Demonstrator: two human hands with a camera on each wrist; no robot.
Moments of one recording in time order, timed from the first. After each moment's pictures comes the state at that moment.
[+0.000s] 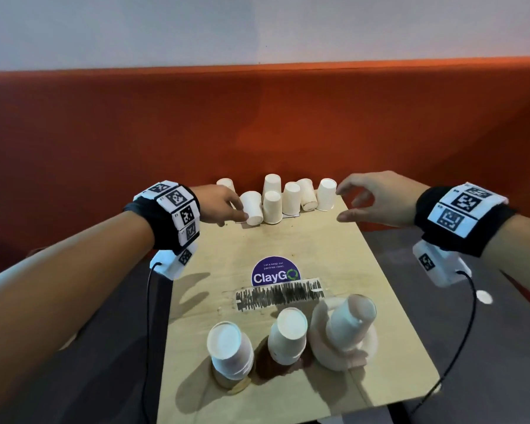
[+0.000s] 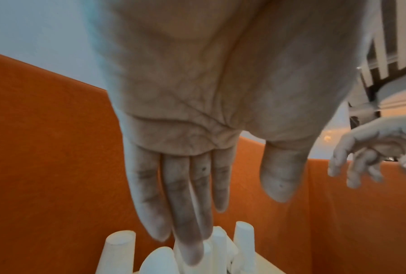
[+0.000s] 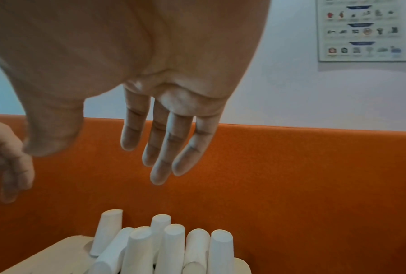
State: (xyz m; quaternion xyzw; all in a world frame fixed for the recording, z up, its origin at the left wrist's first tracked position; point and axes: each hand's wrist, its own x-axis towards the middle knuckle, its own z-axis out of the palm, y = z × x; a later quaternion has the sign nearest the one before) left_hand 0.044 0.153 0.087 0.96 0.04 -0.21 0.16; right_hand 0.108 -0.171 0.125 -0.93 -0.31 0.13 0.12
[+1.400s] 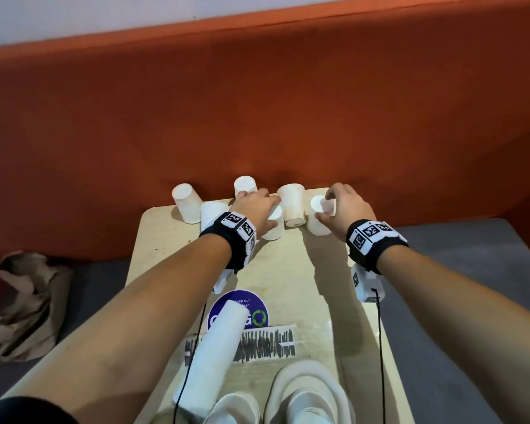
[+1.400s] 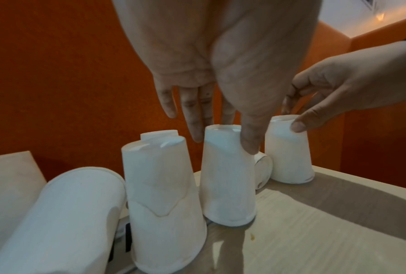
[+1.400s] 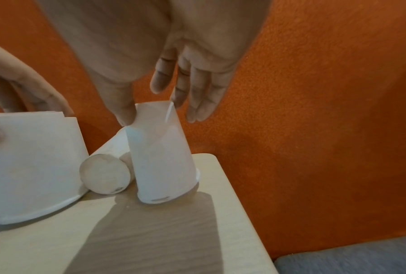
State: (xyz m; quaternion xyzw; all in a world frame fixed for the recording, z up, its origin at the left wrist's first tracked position) left_hand 0.253 0.052 -0.055 0.99 0.00 -0.11 0.00; right_hand 0.322 -0.158 -0.075 -0.96 -0.16 0.09 0.21
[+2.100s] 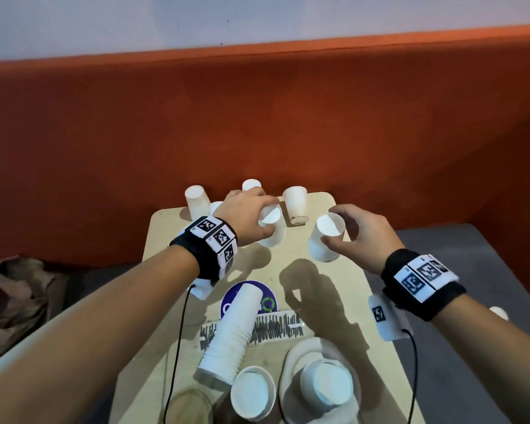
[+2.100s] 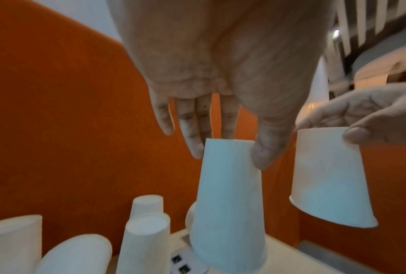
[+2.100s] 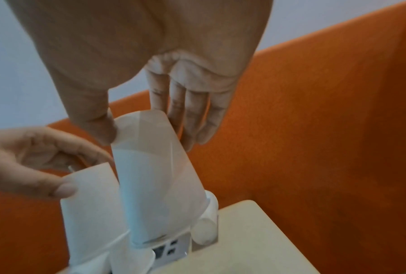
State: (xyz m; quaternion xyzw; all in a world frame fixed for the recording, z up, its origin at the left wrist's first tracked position) left_hand 0.164 0.067 0.015 0.99 -0.03 -0.04 0.11; right_hand 0.195 -0.196 0.007 -0.92 -0.20 0.07 0.33
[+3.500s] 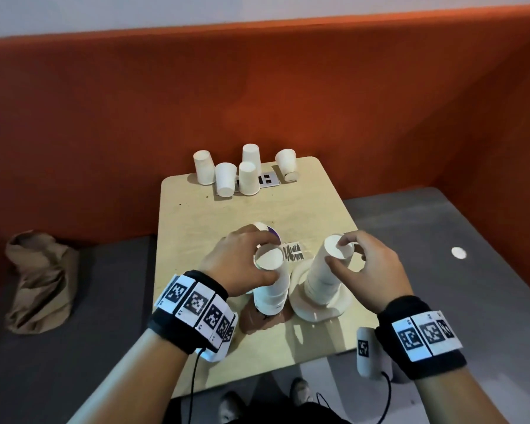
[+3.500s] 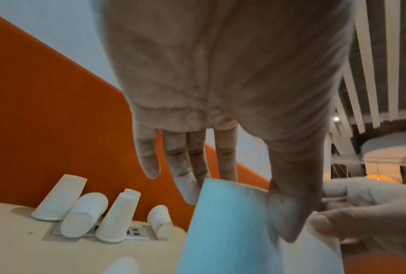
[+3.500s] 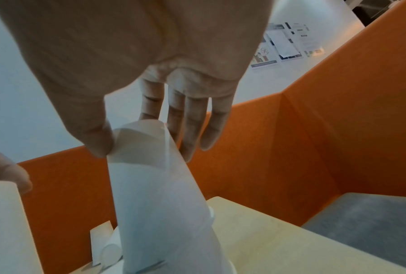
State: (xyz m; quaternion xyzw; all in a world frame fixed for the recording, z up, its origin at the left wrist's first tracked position) left_hand -0.080 0.026 0.021 0.95 -0.02 -0.08 0.29; right_hand -0.051 -0.227 0.003 -0.93 -0.09 0.01 0.37
